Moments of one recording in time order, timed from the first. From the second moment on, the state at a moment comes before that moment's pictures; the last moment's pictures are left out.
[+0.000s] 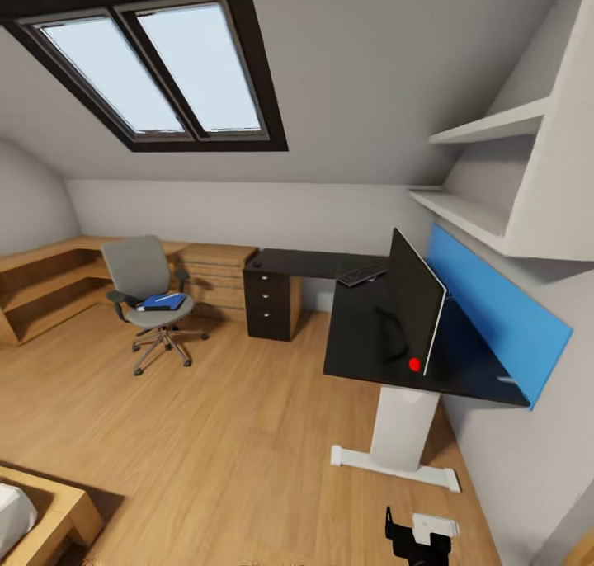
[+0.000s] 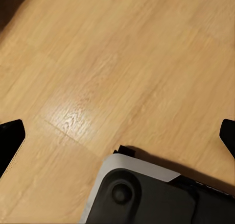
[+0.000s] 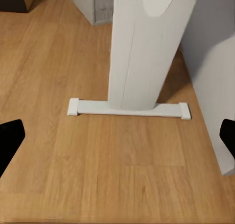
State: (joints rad) left arm 0.01 -0.03 0.08 -0.36 0.21 -0.27 0.18; right arm -0.45 0.04 0.10 -0.02 -0.11 -0.66 -0.24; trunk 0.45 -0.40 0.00
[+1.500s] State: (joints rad) left arm 0.01 -0.03 0.08 -0.36 0.21 -0.27 0.18; right arm -0.45 0.03 0.11 0.00 -0.11 -0.66 -0.24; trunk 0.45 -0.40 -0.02
